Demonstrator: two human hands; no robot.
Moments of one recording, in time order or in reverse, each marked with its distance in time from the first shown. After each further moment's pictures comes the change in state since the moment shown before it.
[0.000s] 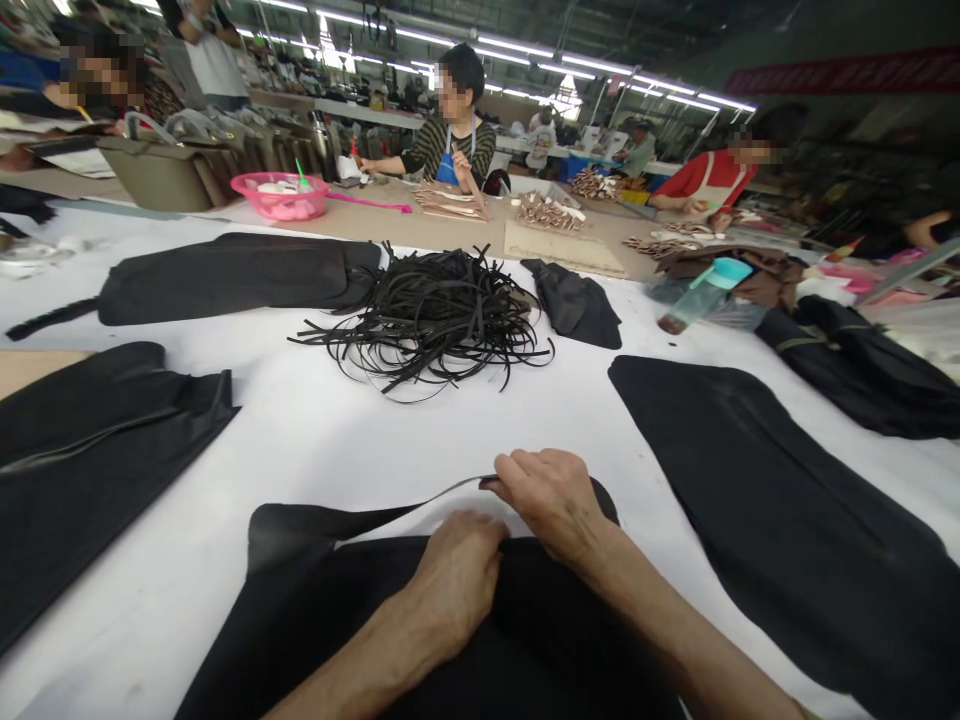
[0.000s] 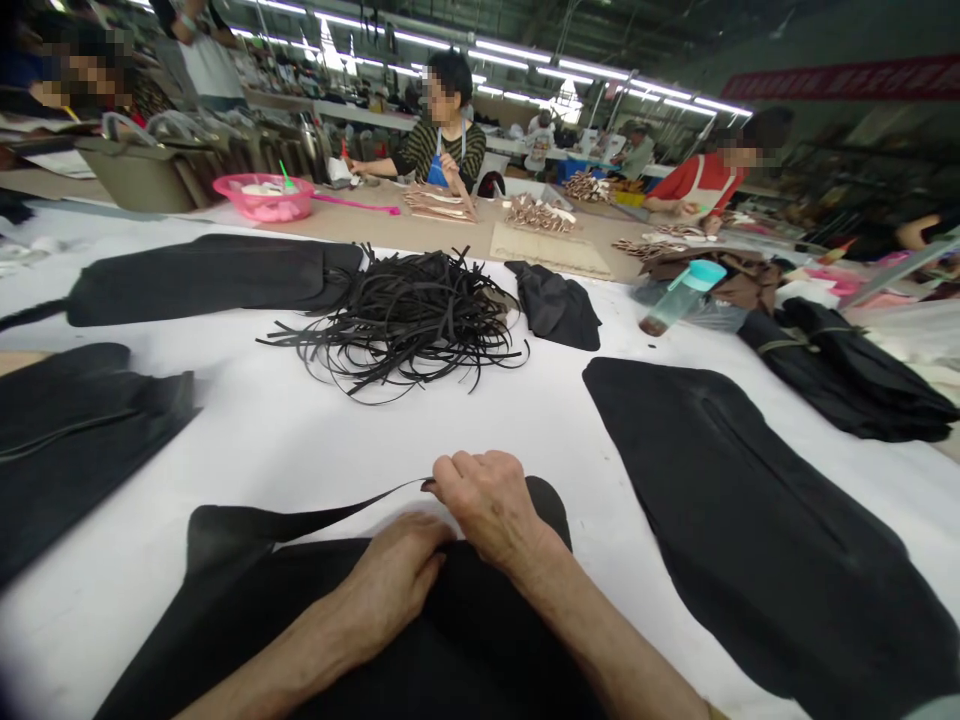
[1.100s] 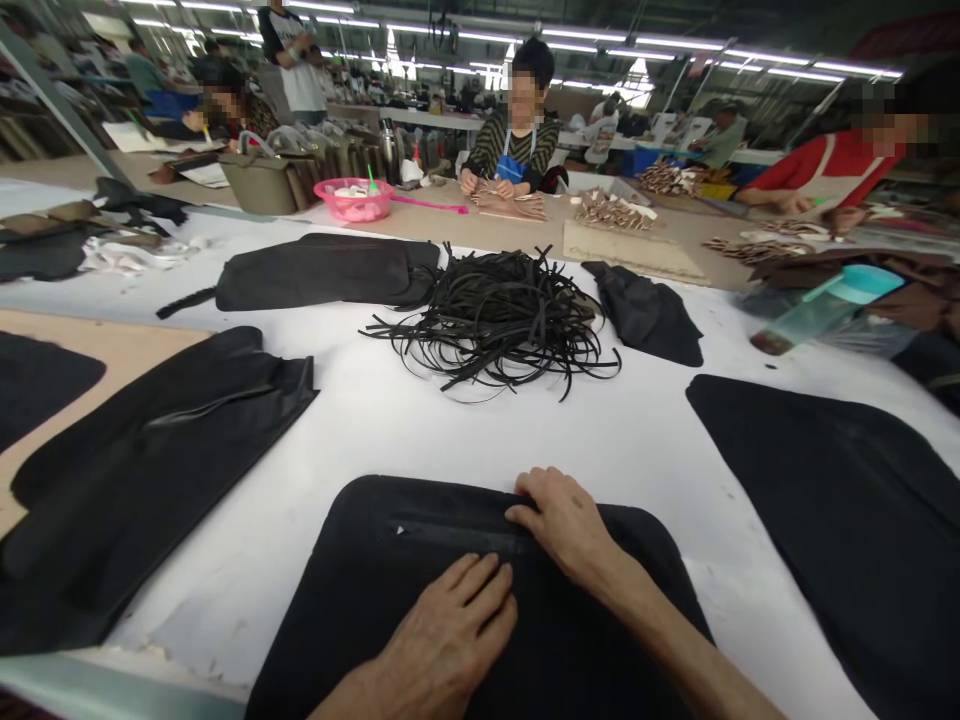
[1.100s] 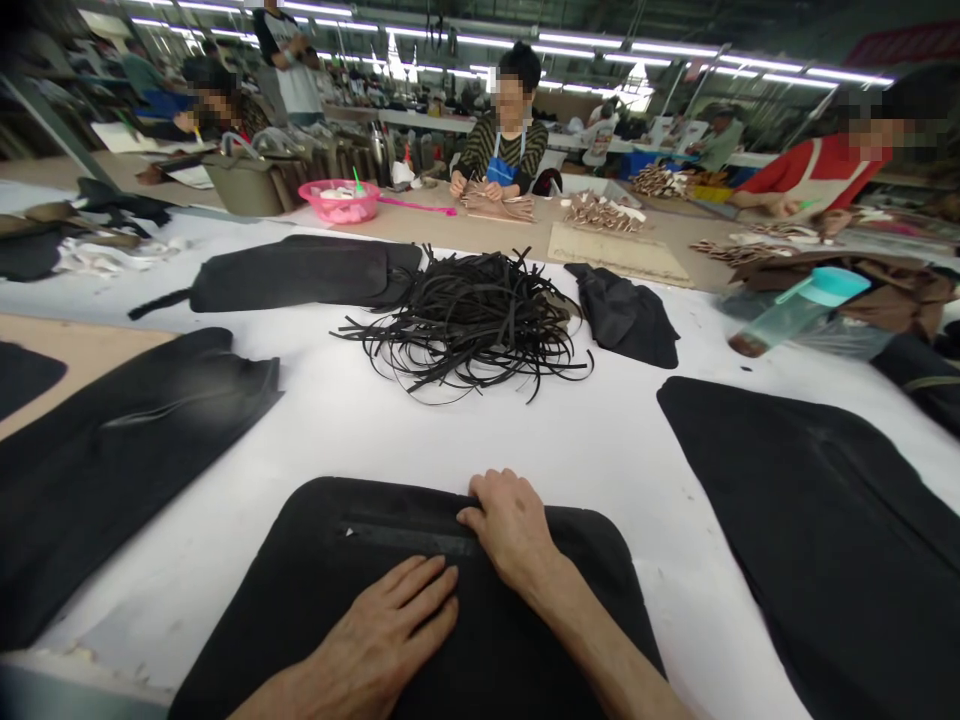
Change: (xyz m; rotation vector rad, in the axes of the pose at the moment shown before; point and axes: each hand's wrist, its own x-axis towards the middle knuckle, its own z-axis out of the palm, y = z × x) left_hand -0.072 -0.068 0.017 0.403 0.061 0.424; right_hand 0.019 -0.033 0.042 0.325 -0.374 0.276
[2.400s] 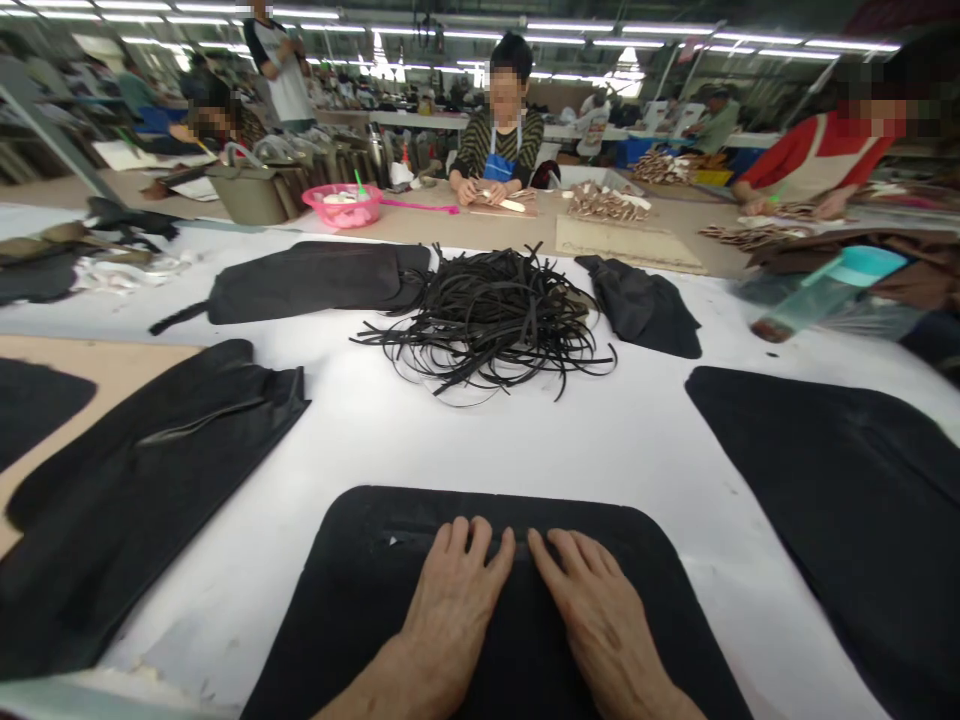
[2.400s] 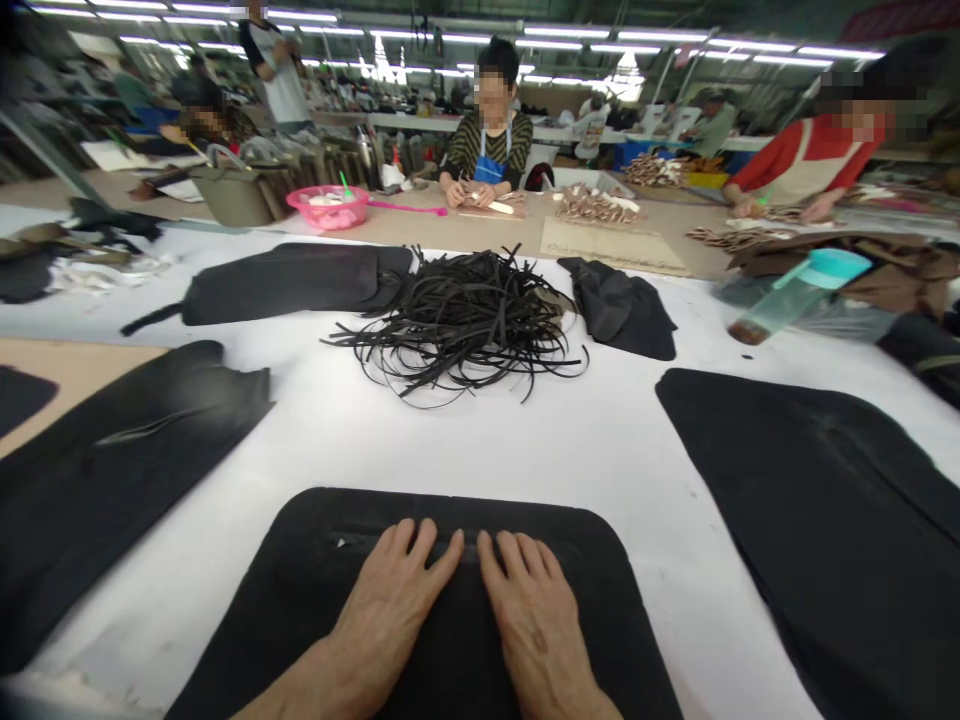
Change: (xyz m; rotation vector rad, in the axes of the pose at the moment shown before) left_hand 0.044 0.003 -0.002 0.306 -0.101 -0.433; right_hand -0.074 0.013 0.040 -0.313 0.281 -0.169
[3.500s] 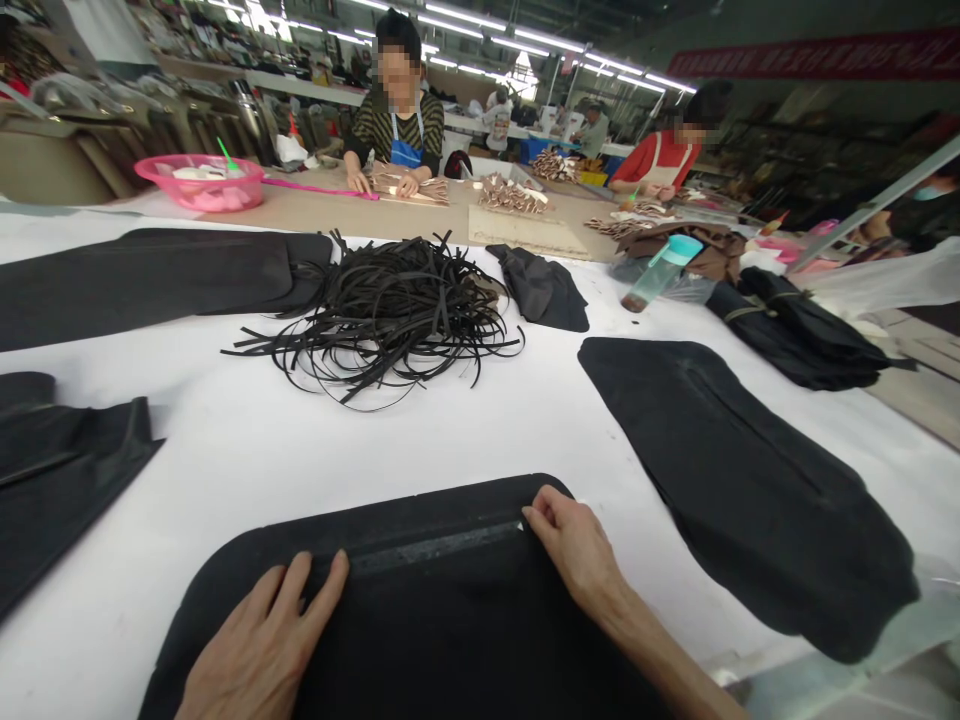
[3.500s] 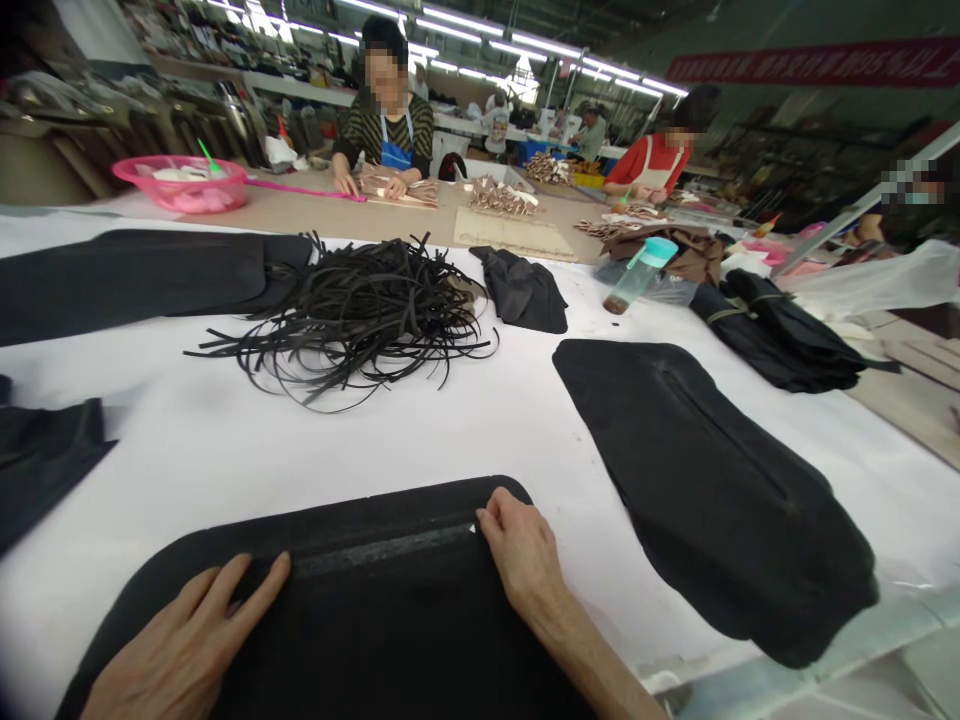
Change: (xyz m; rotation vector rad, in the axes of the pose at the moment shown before) left_hand -0.055 -0.071 0.017 0.217 0.016 -0.042; right_hand -0.007 0.058 -0.018 0.425 -0.288 0.866
